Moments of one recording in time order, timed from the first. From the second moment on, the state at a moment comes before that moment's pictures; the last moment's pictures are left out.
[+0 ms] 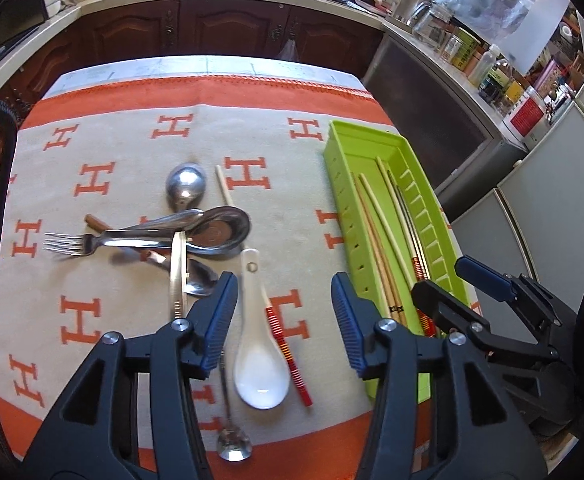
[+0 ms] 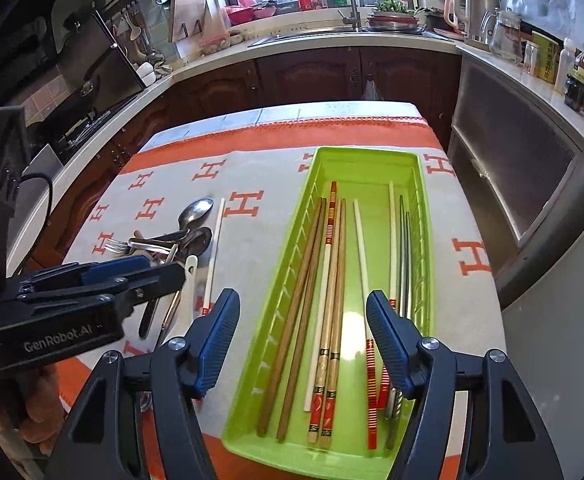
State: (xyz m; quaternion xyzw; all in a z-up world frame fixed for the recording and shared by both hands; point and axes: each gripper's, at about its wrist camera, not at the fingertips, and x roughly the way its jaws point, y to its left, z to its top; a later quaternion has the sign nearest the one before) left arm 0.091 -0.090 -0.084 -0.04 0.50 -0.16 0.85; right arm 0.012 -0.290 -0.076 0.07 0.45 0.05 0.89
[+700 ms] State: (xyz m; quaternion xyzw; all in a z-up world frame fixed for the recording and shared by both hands) left arm 0.080 0.041 -0.091 -0.05 0.48 -0.06 0.88; right arm 0.041 -0.195 -0.079 0.04 0.47 0.10 0.88
